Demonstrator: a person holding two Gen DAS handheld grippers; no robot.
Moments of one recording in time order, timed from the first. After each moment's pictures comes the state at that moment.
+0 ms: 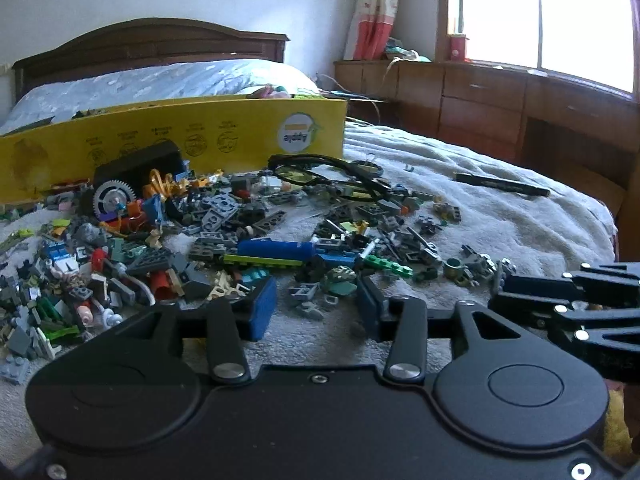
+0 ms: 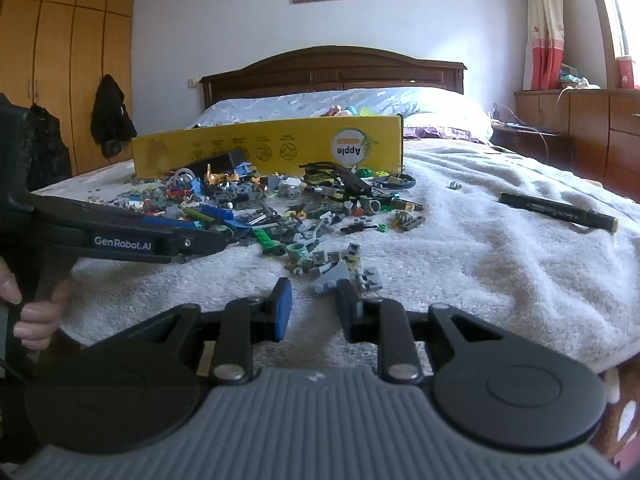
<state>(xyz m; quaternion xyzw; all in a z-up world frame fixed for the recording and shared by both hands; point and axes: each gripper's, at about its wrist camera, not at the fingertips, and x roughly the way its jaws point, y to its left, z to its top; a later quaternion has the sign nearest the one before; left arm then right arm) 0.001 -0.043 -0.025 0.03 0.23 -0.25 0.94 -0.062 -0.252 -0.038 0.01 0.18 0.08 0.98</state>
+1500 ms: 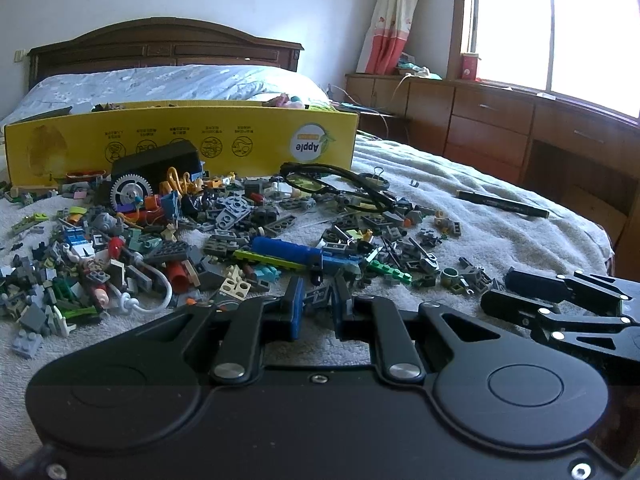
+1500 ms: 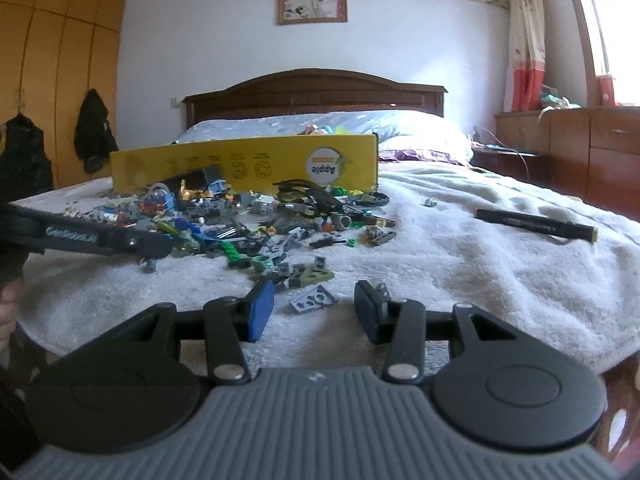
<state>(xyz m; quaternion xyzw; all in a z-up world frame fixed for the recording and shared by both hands) -0.011 -0.032 -0.023 0.00 0.22 -0.24 0.94 -0.061 -0.259 -0.049 0.00 0.14 0.05 0.99</state>
